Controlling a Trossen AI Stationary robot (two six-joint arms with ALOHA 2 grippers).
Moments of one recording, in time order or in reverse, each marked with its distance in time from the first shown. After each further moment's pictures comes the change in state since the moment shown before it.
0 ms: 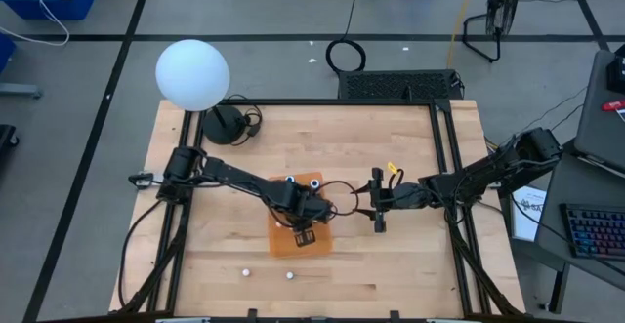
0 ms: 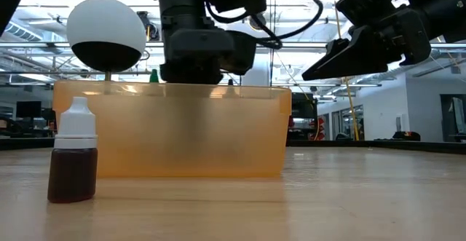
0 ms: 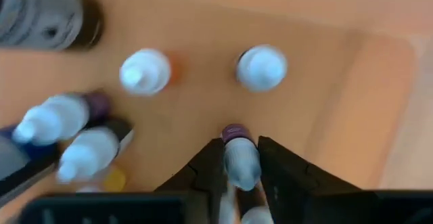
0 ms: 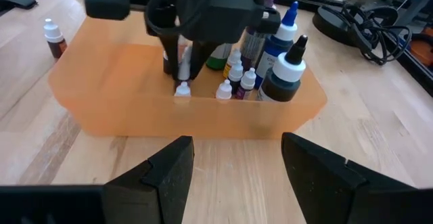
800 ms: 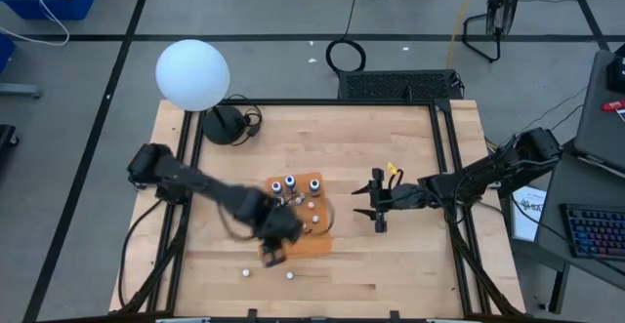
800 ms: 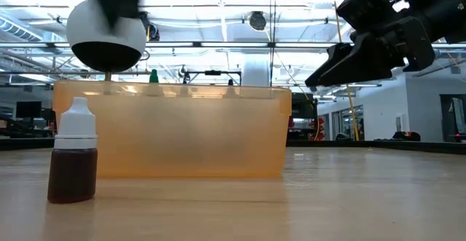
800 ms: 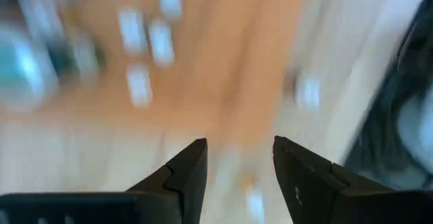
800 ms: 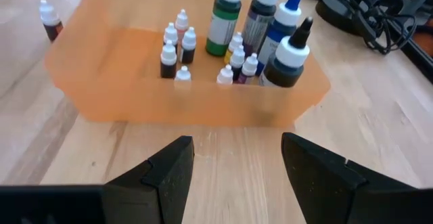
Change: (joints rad) left arm -0.164 -0.247 0.075 -0.325 0.124 -0.226; right arm 0.000 0.000 0.000 -0.043 0.000 0.004
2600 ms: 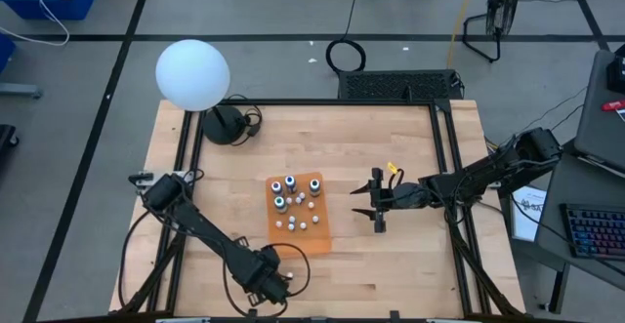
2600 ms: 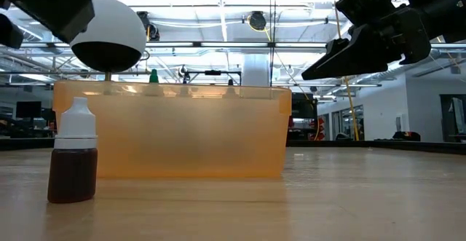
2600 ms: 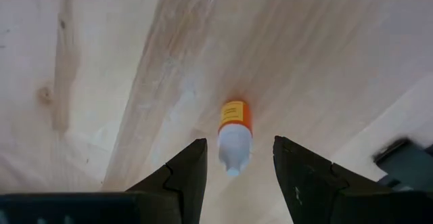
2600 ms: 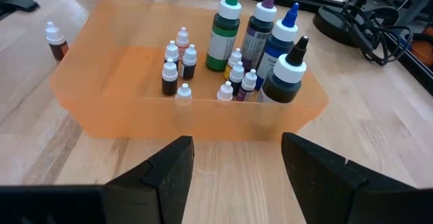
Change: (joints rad) left arm -0.304 0.257 -0.018 -0.090 0.072 -0.431; right arm 0.000 0.000 0.000 0.048 -0.003 0.001
